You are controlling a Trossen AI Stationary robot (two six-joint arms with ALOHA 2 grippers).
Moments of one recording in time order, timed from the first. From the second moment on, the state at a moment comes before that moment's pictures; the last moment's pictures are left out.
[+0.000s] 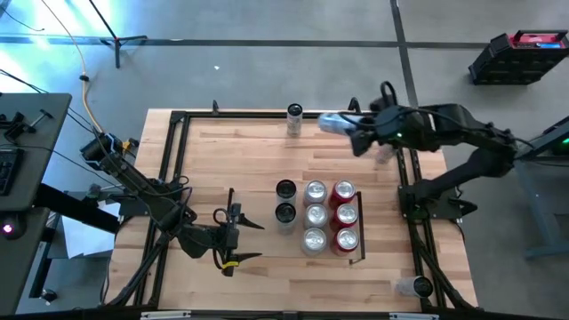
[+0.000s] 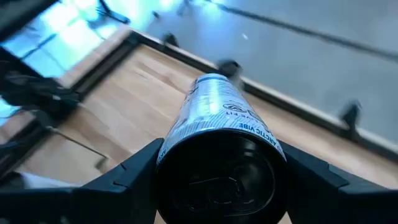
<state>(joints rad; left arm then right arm) -0.69 1.35 0.93 0.00 -0.64 -0.10 0.01 1.29 1.78 -1.30 0.56 0.79</state>
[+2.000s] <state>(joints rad) -0.36 1.30 1.24 -0.06 -1.03 0.66 0.26 1.80 2.31 -1.05 0.63 0.52</state>
